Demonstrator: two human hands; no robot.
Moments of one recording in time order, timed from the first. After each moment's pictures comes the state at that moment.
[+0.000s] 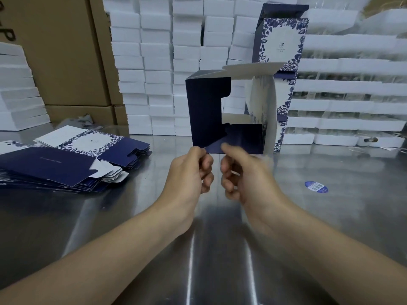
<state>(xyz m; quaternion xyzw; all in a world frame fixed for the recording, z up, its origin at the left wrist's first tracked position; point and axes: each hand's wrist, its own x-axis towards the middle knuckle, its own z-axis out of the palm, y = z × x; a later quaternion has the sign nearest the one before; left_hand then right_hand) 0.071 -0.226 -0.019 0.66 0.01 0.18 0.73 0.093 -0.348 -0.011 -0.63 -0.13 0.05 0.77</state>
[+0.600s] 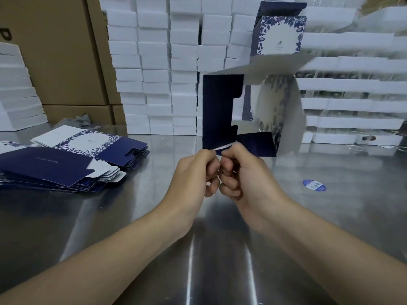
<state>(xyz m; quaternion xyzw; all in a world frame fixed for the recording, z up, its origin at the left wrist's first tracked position) 0.068 -0.233 -0.020 0.68 -0.05 0.16 0.71 0.091 -0.348 -0.008 -0.59 -0.12 0.09 0.79</state>
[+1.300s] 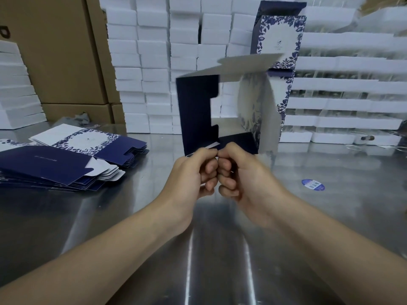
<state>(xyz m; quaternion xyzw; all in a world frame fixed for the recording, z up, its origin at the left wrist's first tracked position) 0.068 -0.228 -0.020 0.66 -0.05 0.09 0.75 0.098 -0.354 -0.007 -0.61 -0.16 0.13 0.76</state>
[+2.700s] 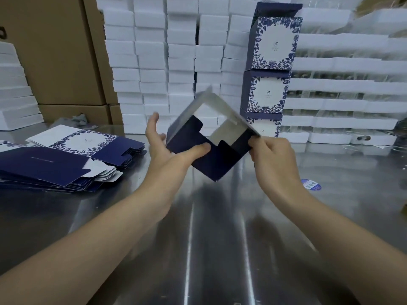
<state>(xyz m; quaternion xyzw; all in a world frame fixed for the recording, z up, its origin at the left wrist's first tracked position) 0.082 -0.200 -0.015 0.67 -0.01 0.26 0.69 0.124 -0.385 -0.003 -0.78 -0.13 -0.23 0.56</state>
